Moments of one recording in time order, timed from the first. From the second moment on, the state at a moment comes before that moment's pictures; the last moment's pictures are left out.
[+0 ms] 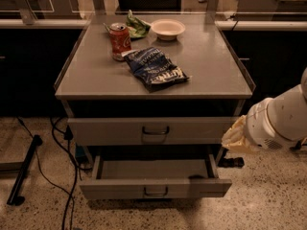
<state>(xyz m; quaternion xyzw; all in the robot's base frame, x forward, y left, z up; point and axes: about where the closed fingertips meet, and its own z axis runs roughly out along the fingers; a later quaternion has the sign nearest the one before) 0.428 -0.194 0.813 -0.58 0.78 0.03 0.22</state>
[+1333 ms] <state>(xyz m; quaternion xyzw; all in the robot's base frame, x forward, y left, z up) 0.427 -0.217 0.591 -0.54 0.81 0.06 0.22</state>
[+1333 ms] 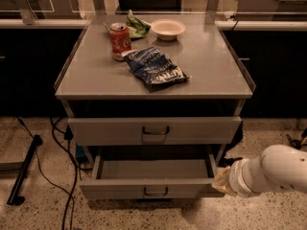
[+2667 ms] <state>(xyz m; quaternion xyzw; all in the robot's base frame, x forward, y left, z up) 0.412 -0.207 0.451 -0.55 0.81 0.12 0.18</state>
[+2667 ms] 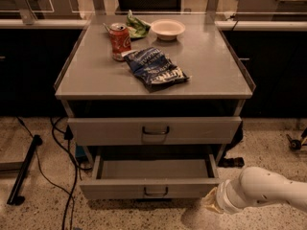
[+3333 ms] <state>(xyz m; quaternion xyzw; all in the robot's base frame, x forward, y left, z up) 0.423 -0.214 0.409 -0.54 0.81 0.11 0.20</state>
